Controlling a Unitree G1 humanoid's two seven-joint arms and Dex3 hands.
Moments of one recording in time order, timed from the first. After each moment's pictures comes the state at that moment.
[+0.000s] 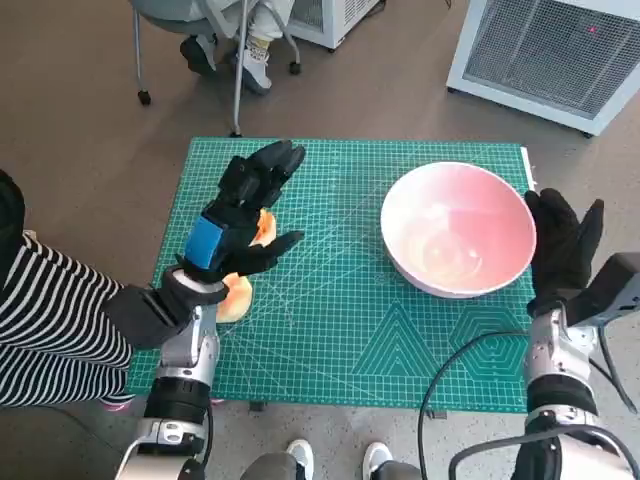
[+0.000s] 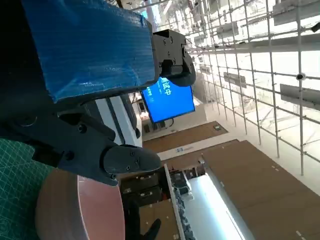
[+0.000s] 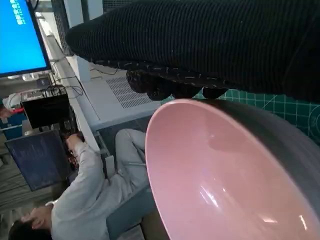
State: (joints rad) left arm -0.49 0.12 0.12 0.53 -0.28 -0.65 -0.55; right arm -0.74 -0.28 -0.41 1.26 0.27 -0.43 0.28
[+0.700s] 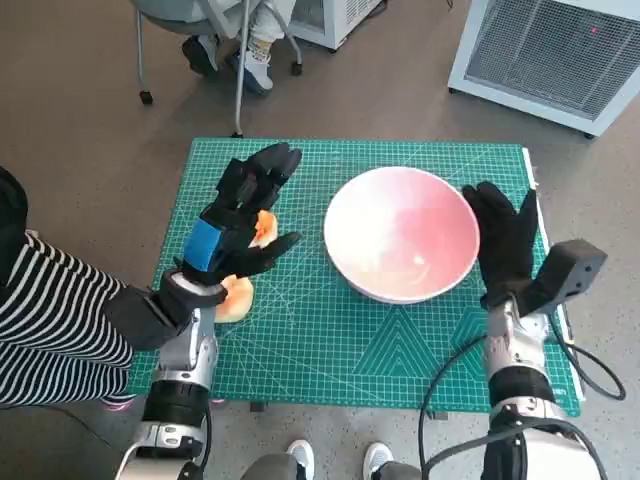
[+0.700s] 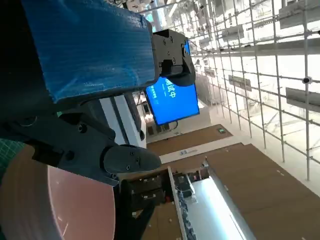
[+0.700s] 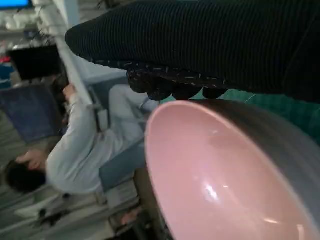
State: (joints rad) left arm -0.48 0.12 0.13 0.53 -0.28 -0.64 -0.53; right arm -0.78 -0.15 -0.37 1.26 0.27 -0.43 0.35
